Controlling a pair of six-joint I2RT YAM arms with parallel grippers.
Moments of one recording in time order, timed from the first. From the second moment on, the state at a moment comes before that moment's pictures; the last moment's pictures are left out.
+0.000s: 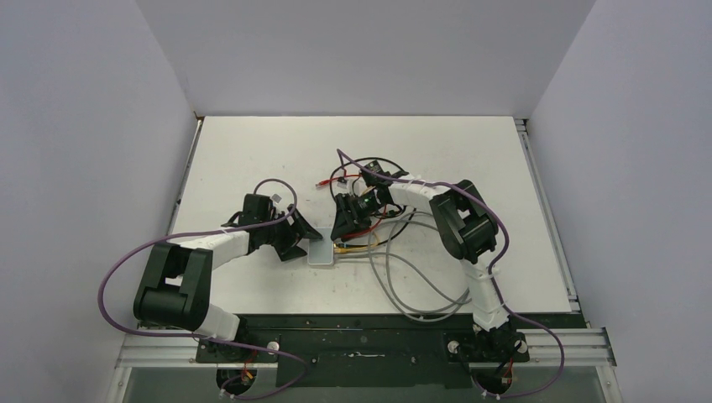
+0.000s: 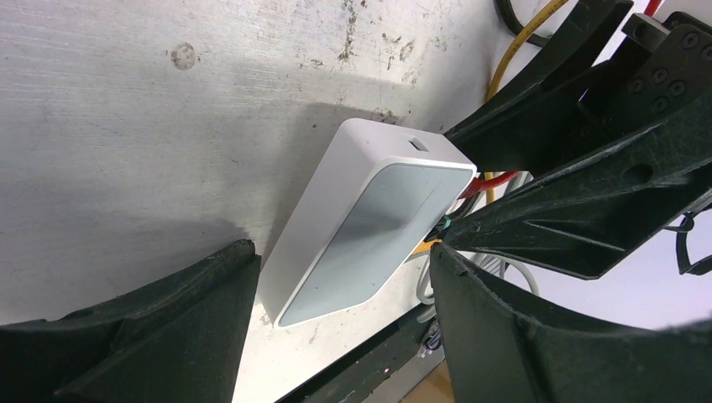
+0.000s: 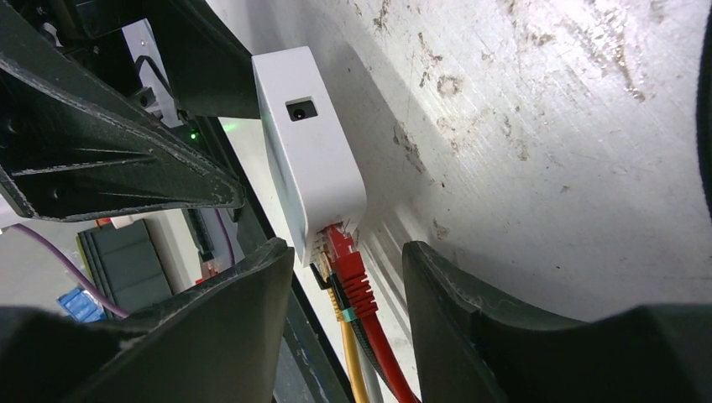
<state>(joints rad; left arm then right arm) -0.20 1.48 0.60 -0.08 0.53 -0.89 0.60 2.21 1.52 -0.45 -0.92 0.35</state>
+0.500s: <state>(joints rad) -0.20 1.48 0.60 -0.08 0.52 -0.89 0.60 2.21 1.51 -0.42 -0.92 0.35</state>
